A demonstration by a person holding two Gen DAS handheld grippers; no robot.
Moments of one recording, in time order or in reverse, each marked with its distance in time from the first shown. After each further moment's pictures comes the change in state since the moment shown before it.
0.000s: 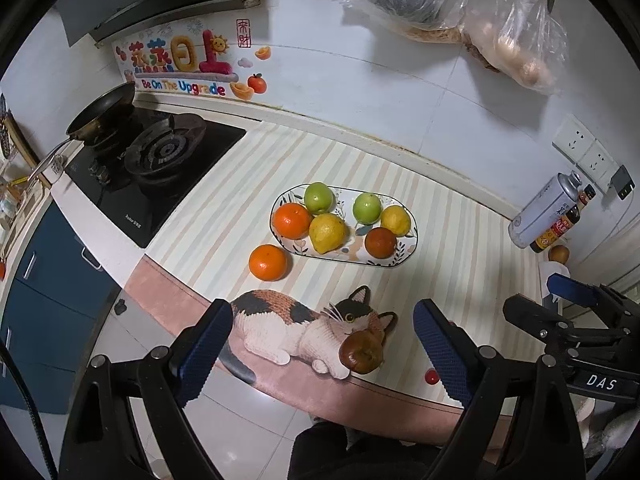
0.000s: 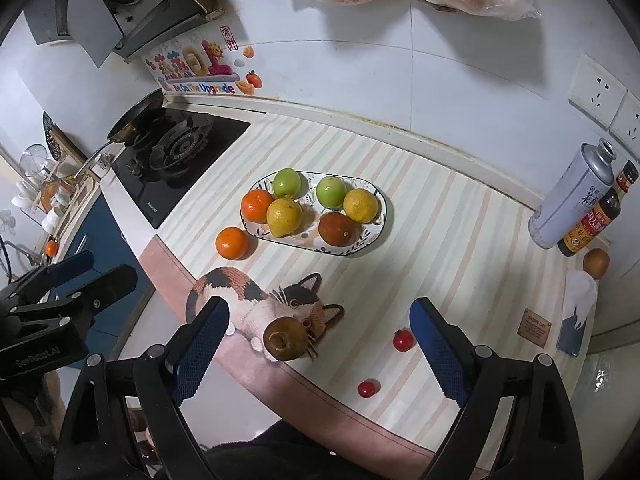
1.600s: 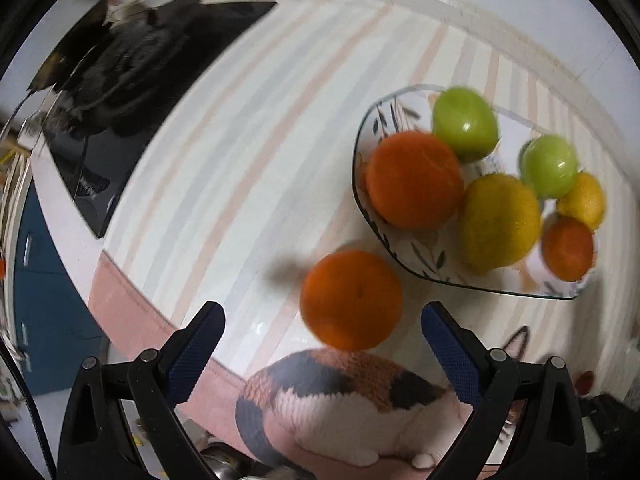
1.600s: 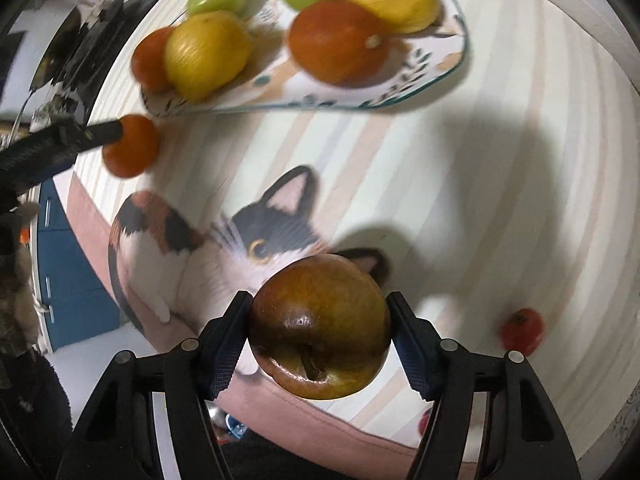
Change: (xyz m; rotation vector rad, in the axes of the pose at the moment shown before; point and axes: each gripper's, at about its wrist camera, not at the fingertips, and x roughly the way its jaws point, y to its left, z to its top) left arm 0.280 0.087 0.044 -0.005 0.383 0.175; right arm 0.289 -0.003 -0.036 0.132 0.512 0.023
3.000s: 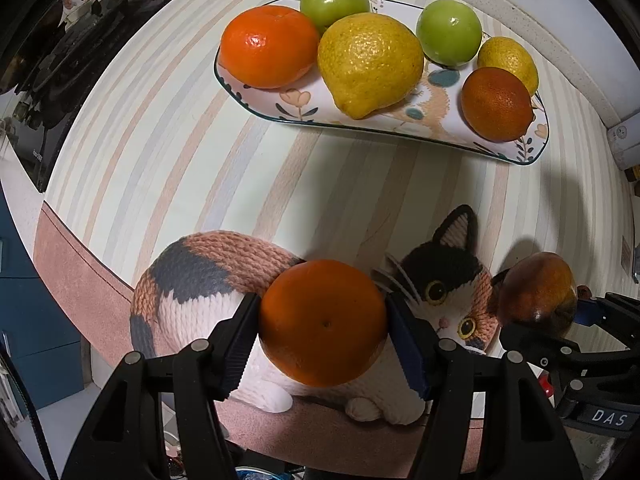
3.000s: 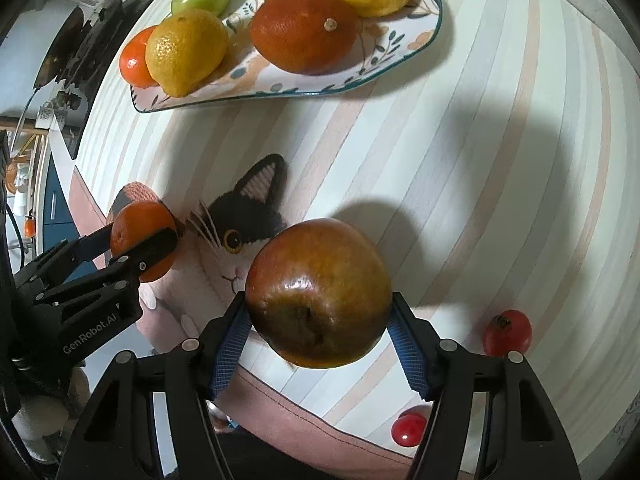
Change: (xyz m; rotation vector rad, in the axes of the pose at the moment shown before) left arm 0.004 -0.082 -0.101 0.088 0.033 -0.116; right arm -0.019 -0.054 -0.008 -0.020 0.014 0.037
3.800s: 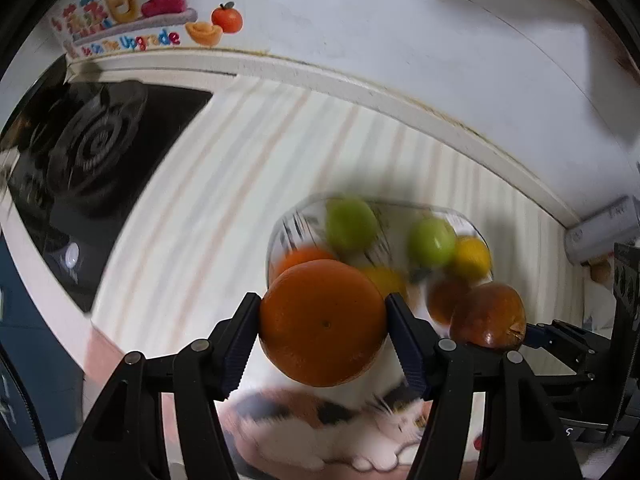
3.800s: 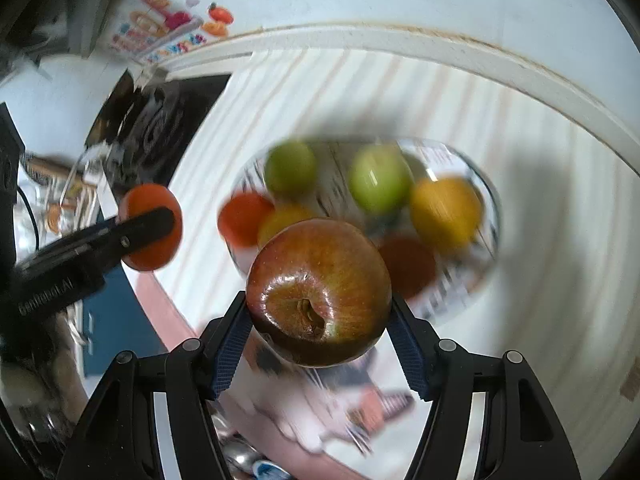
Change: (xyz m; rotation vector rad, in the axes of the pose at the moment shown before) left arm -0.113 0.051 0.137 0.010 -0.186 -0.084; right arm -0.100 0.038 0.107 -0.004 -0.229 0.130
